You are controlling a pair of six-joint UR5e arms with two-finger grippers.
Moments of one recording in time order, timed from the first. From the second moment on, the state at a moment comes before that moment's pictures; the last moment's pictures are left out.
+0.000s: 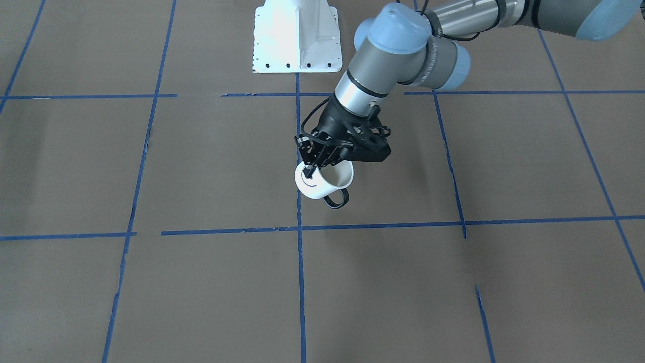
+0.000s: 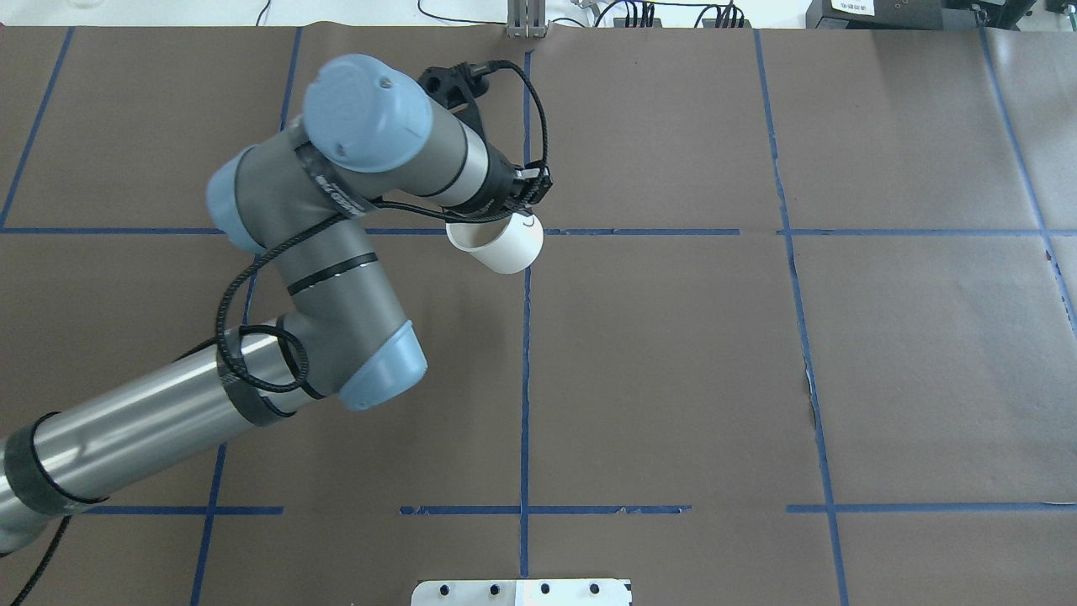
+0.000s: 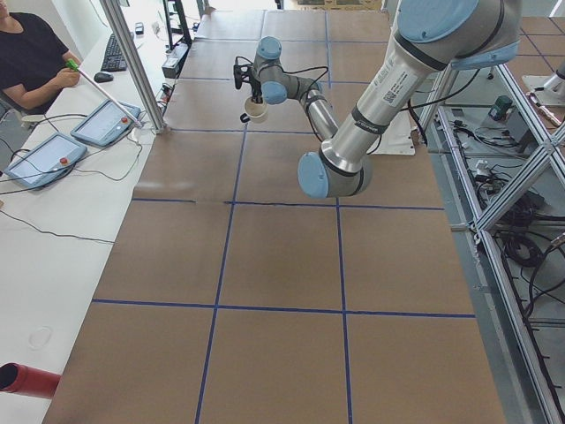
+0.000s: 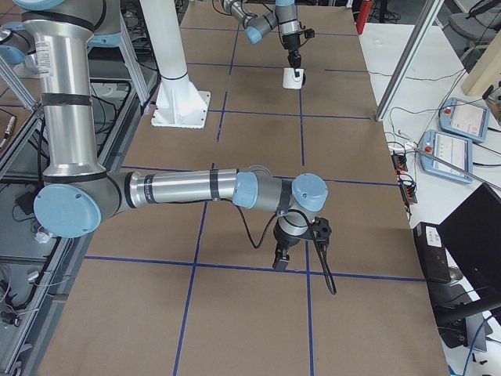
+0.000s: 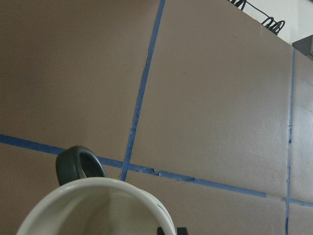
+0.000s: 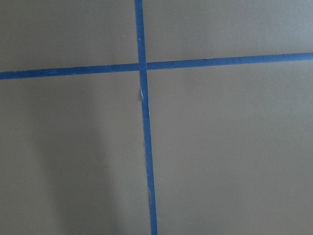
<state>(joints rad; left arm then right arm) -0.61 -2.42 -1.54 -1.88 -1.83 -1.44 1.53 -1.53 1.64 -1.83 2.27 0.01</state>
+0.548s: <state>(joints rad) -0.51 -2.59 -1.36 -1.68 -1.66 -1.30 1.53 -1.53 1.64 -1.83 2.27 0.01</state>
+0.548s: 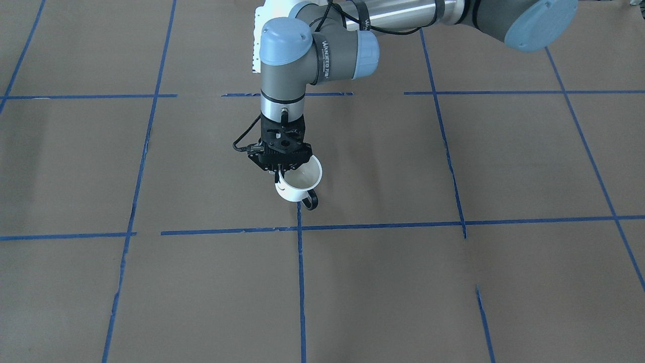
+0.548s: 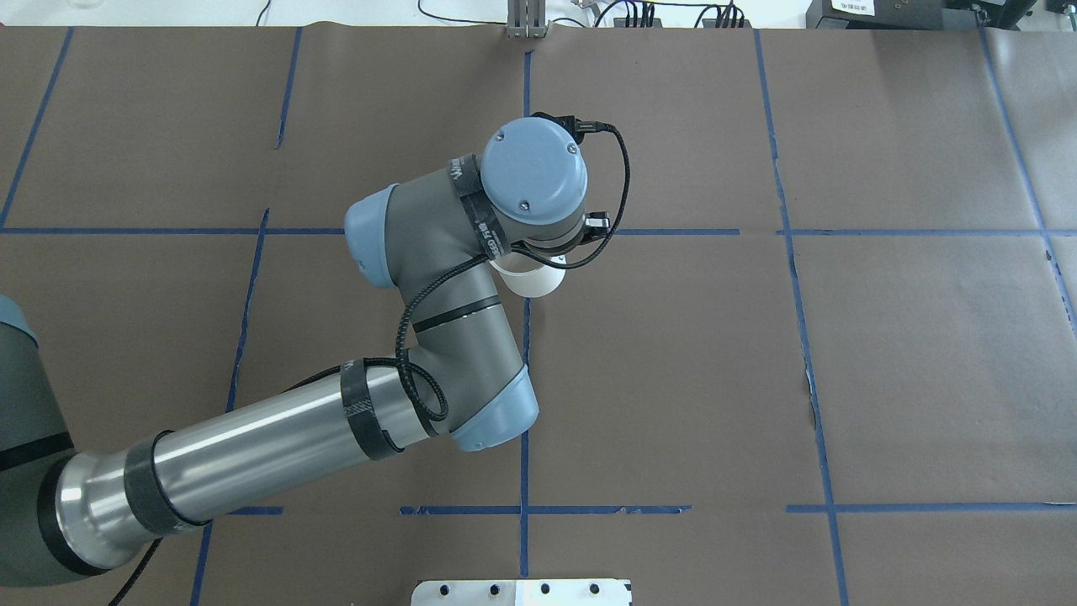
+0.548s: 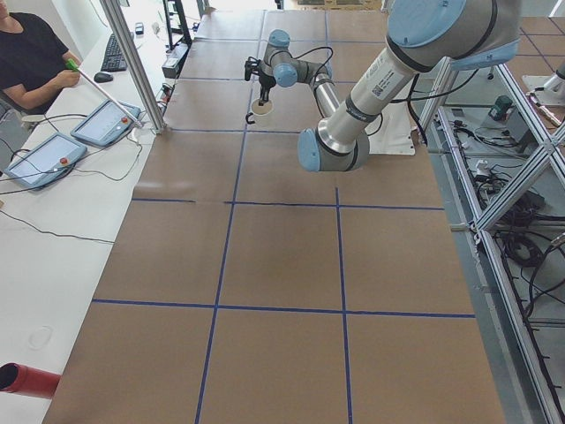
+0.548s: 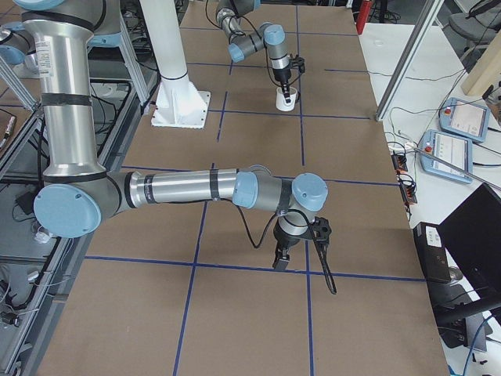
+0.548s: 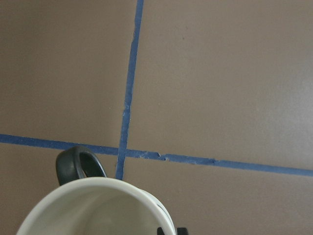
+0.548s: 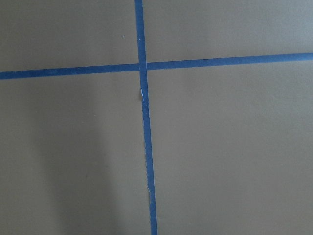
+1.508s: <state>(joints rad) -0.46 -2.62 -1.29 -1.58 -1.55 -1.15 1.53 -1.53 1.64 -1.83 2.27 0.01</state>
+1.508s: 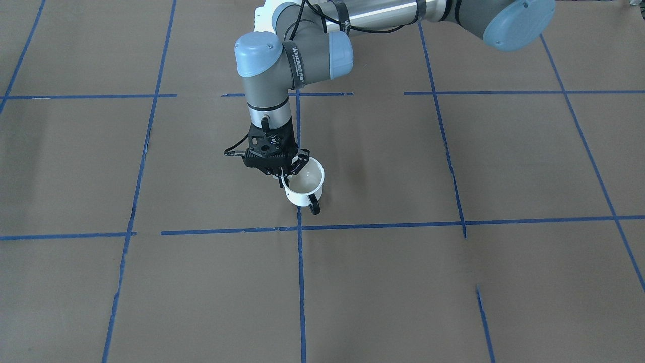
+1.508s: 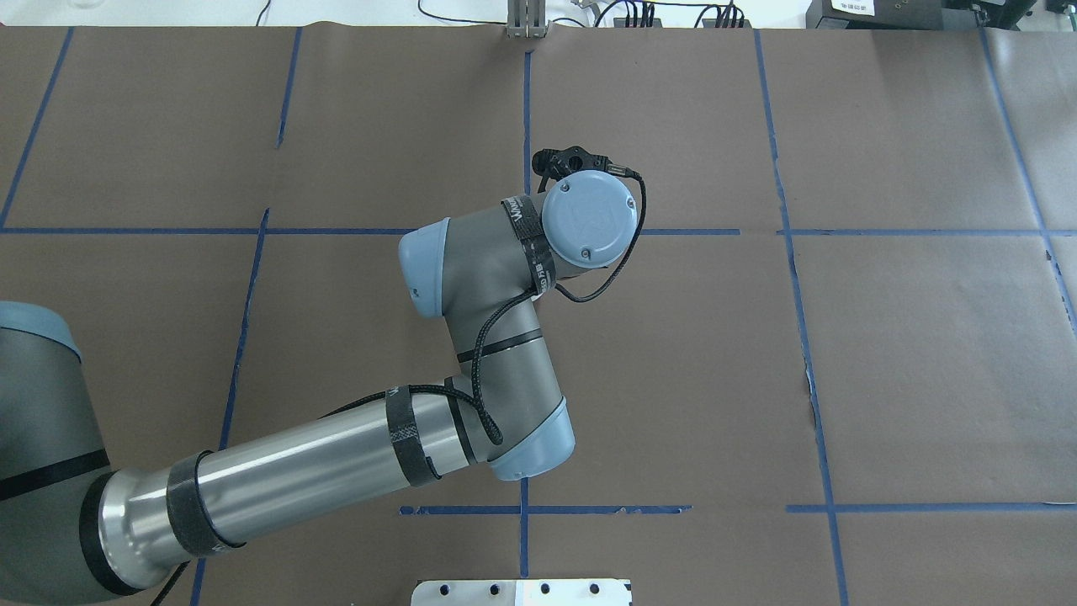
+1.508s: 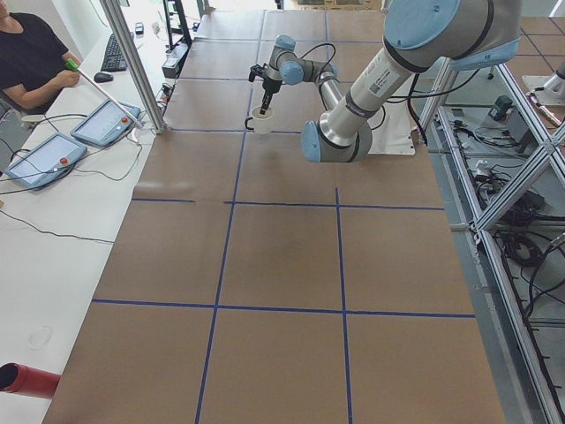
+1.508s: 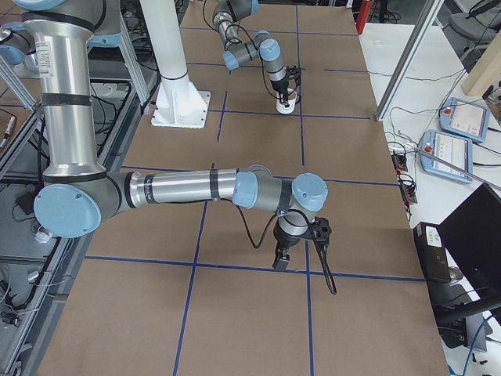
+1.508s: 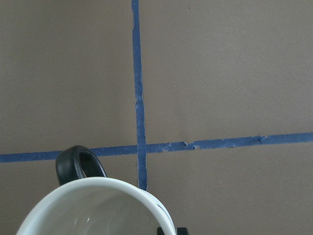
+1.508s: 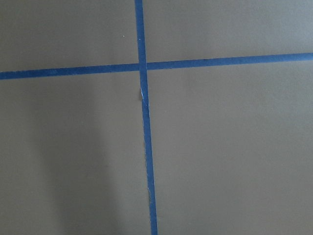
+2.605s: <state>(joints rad) -0.43 -2.59 -1.30 -1.62 -1.55 -1.11 1.53 -1.53 1.64 -1.83 2.27 0.01</state>
